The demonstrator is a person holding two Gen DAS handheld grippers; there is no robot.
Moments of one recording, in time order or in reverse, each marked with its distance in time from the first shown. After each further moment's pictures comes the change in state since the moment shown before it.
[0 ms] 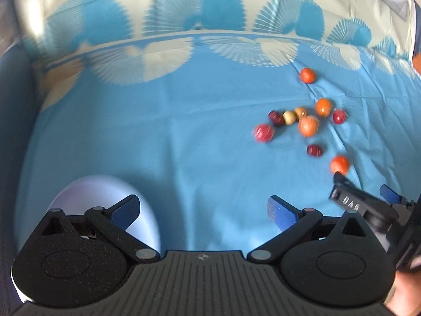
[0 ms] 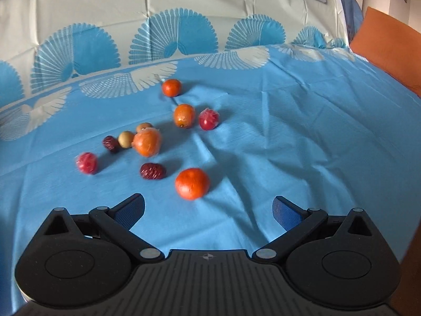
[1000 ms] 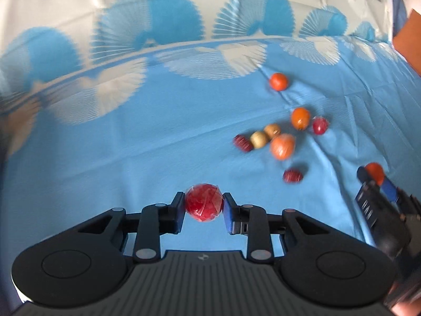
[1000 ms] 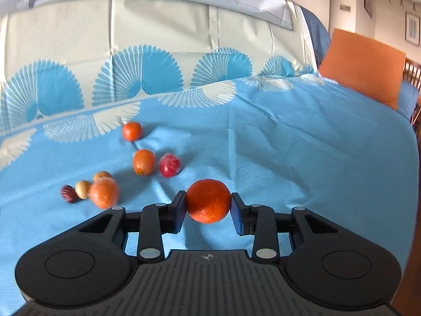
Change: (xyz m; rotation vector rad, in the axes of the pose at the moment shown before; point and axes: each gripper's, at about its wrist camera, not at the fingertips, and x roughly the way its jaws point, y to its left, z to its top) left arm 0.005 -0.030 0.027 0.091 -0.013 -0.038; right arm -0.012 -0.024 0.016 0.064 -0.203 -0.102
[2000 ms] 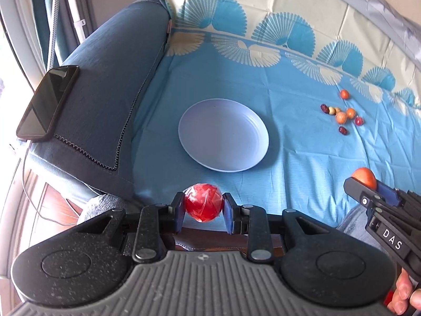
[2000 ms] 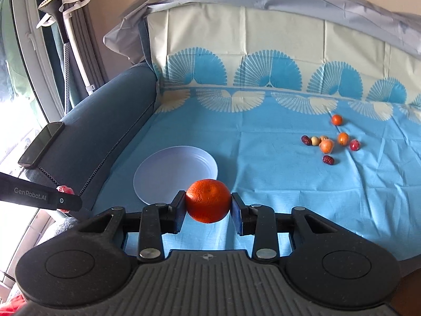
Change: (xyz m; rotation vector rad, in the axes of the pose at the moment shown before) left arm -0.252 0.161 -0.256 -0.411 -0.025 0.127; right arm -0.327 0.070 -0.037 -0.374 0.142 0.690
